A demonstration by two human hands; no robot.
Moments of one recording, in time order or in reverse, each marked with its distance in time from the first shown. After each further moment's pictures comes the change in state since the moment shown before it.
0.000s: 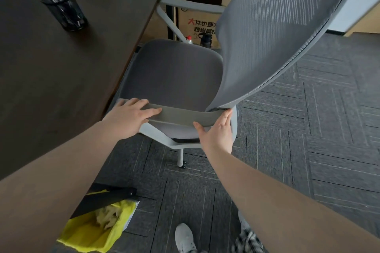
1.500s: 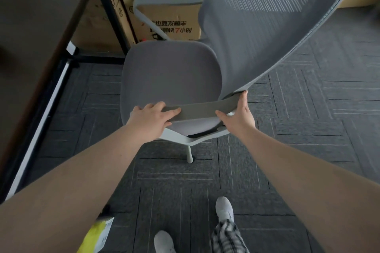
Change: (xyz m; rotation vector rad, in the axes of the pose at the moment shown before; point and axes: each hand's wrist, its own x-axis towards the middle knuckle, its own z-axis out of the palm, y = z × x) left_hand 0.120 0.218 -0.069 0.013 0.015 0.119; right_hand 0.112 0.171 -0.182 0.027 -0.042 0.091
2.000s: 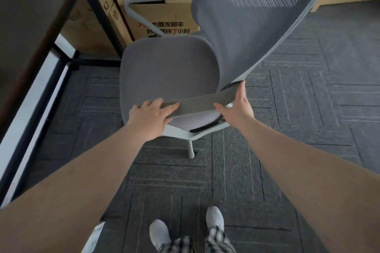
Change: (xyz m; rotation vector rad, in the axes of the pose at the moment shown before) left_hand 0.088 0.054 -0.035 -0.016 0.053 -0.107; right_hand 0.099 0.024 -0.066 0.063 -0.064 -0.071
